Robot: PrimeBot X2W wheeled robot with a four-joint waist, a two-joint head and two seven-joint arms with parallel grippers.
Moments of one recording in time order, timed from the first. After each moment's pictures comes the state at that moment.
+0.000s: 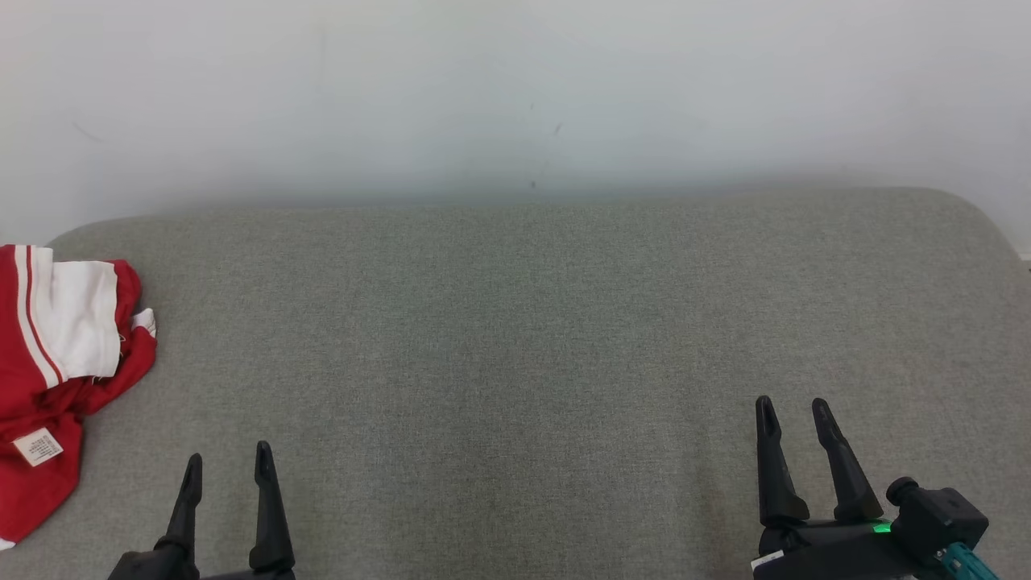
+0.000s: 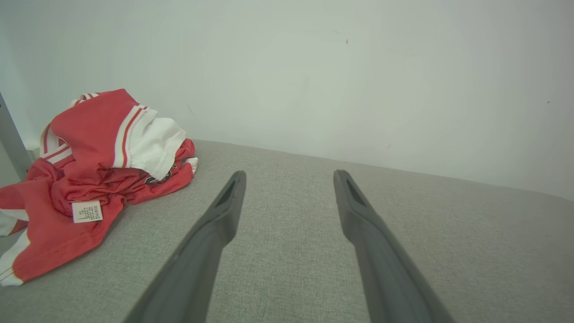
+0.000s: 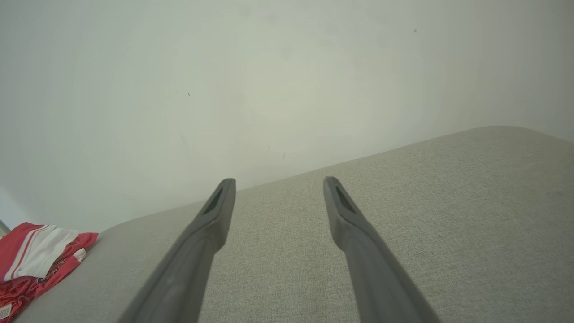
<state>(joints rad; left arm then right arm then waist) 0.02 0.05 0.02 0.08 -0.23 0.00 -0.22 0.00 -0.05 -0.01 0.08 0.34 0.13 -0.22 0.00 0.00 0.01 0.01</state>
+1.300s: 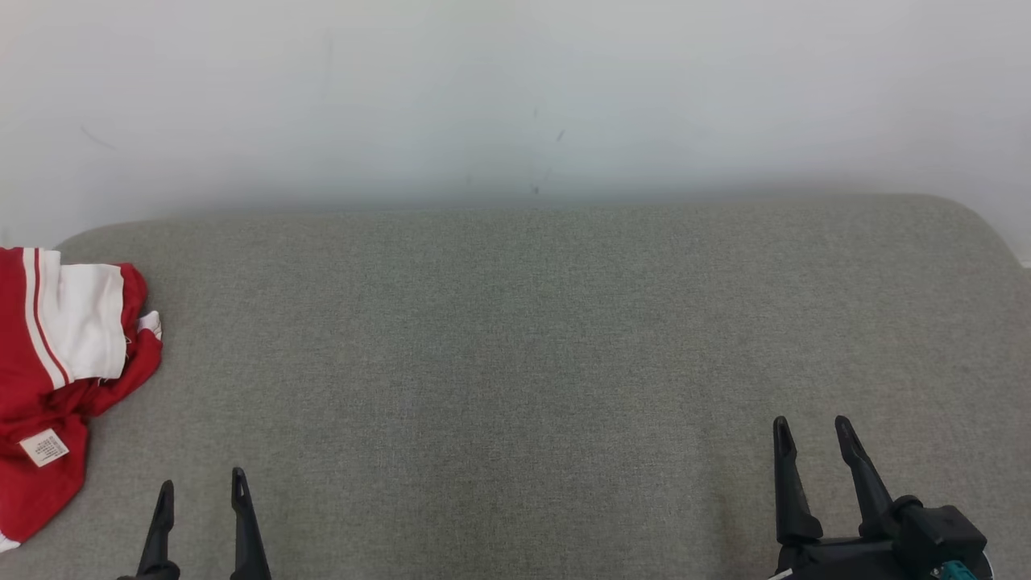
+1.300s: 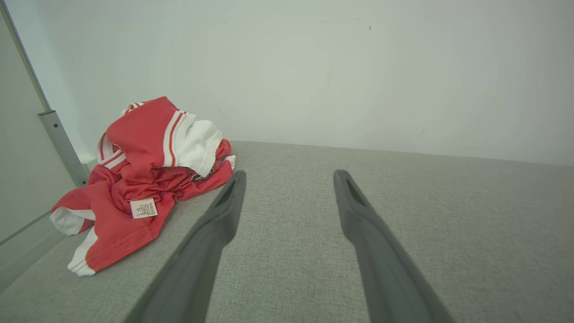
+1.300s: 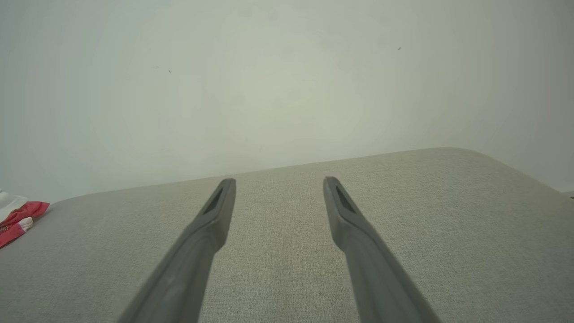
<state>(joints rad) 0.05 0.05 0.08 0.13 -0.12 0.03 -0.26 0.02 -0.05 -0.07 0.13 0.16 0.13 -0.26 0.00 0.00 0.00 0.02</state>
